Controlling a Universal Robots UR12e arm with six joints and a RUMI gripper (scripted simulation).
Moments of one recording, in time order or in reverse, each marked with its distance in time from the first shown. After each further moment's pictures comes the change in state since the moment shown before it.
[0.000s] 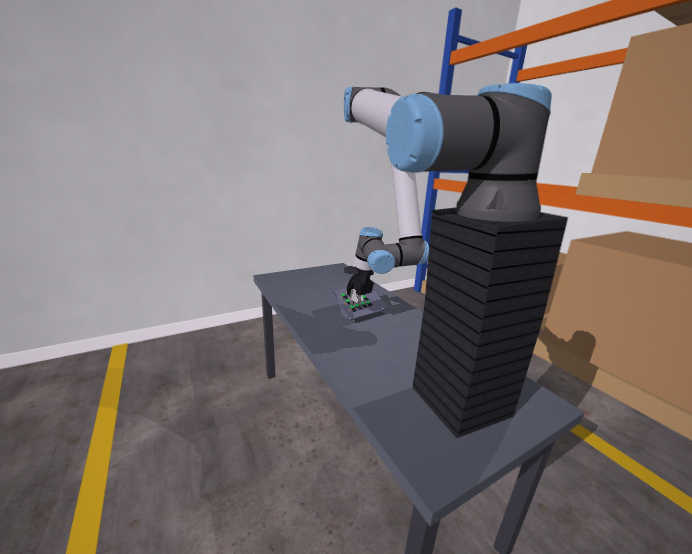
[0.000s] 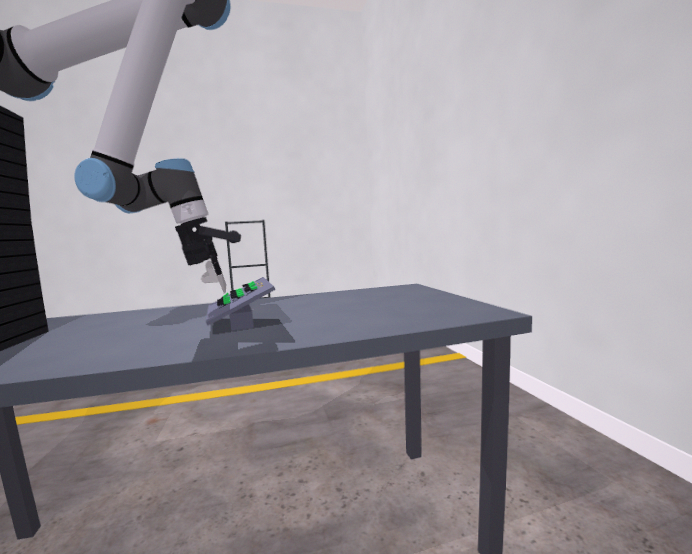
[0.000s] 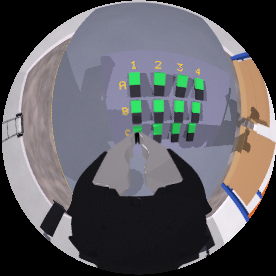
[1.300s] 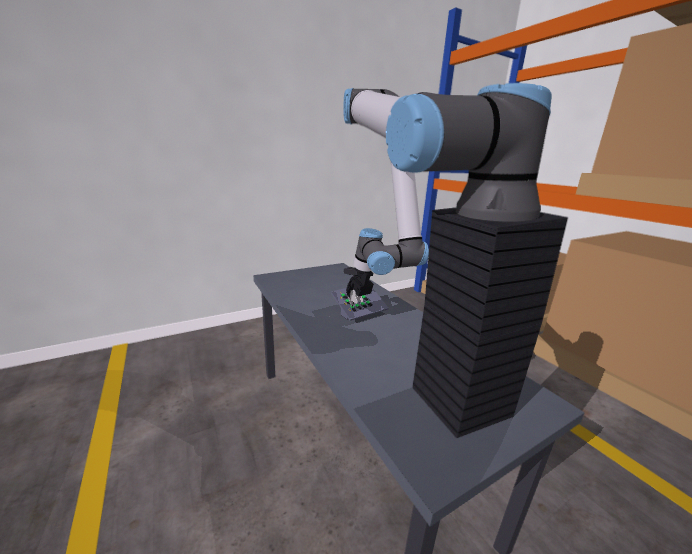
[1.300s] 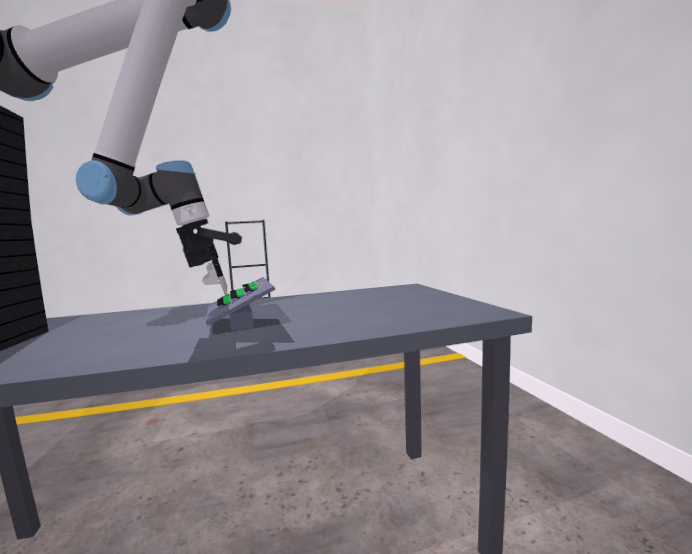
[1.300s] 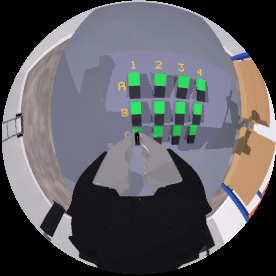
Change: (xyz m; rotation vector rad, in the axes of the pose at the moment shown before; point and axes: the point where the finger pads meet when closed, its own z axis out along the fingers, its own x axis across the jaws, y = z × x) arm 0.000 -0.001 0.006 0.002 0.001 0.000
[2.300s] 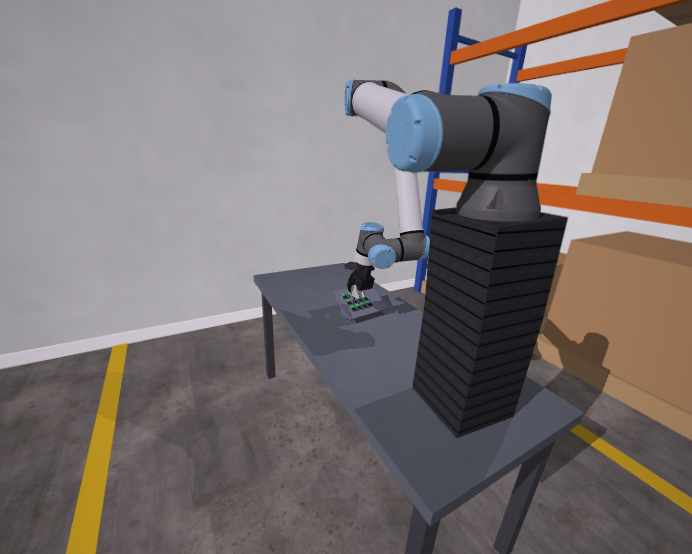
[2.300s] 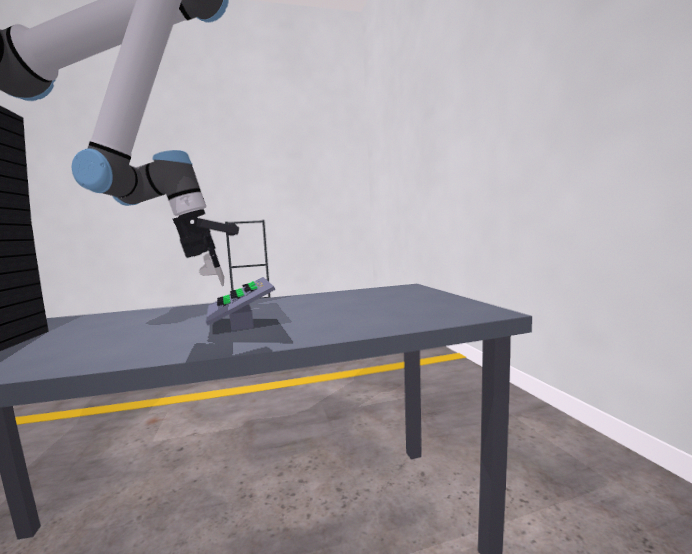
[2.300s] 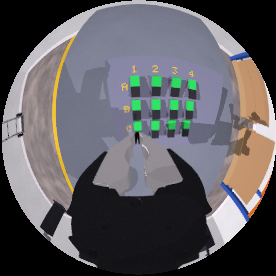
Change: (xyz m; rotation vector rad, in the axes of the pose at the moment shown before) arm 0.000 -0.001 -0.027 0.000 0.001 0.000
